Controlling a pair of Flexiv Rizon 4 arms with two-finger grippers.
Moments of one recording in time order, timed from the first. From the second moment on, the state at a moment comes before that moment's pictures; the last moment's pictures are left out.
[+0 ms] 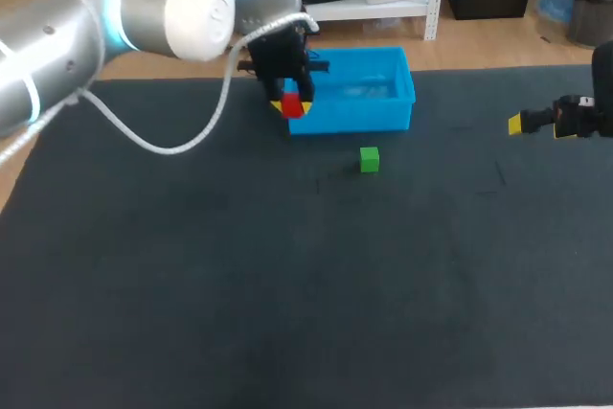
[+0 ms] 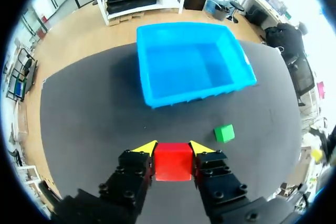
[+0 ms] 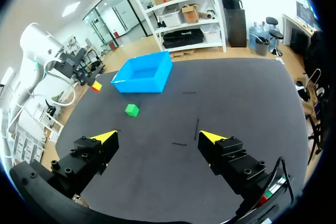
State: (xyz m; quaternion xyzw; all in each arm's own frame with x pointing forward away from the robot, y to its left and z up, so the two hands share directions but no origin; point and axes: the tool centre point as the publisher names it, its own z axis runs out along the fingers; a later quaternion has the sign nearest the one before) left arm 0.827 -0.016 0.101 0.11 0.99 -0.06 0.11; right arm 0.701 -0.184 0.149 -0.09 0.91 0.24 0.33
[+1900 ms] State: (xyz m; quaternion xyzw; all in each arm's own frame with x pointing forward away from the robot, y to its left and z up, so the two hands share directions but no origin) left arm 0.809 0.033 0.169 0.31 0.87 -0.21 0.32; right arm 0.701 -0.184 0.149 -0.09 0.91 0.24 0.33
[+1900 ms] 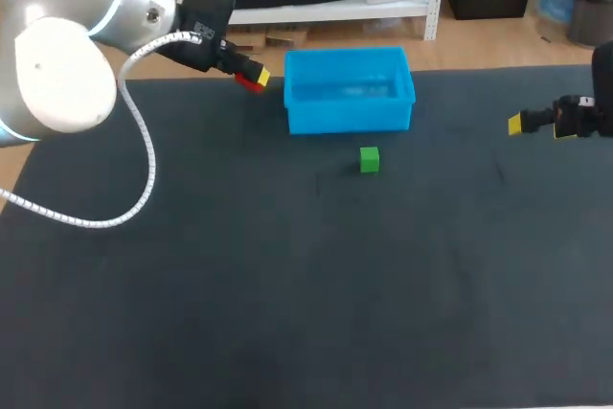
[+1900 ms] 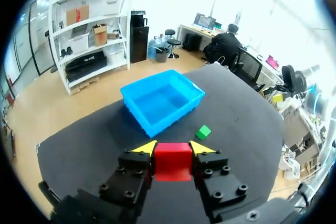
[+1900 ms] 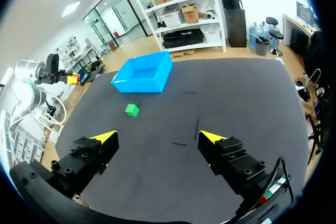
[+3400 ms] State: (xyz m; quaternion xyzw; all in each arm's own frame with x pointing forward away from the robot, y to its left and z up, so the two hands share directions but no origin) left arm 0.936 -0.055 0.101 0.33 0.87 -0.23 0.29; right arm 0.701 -0.184 0.149 -0.09 0.91 0.24 0.33
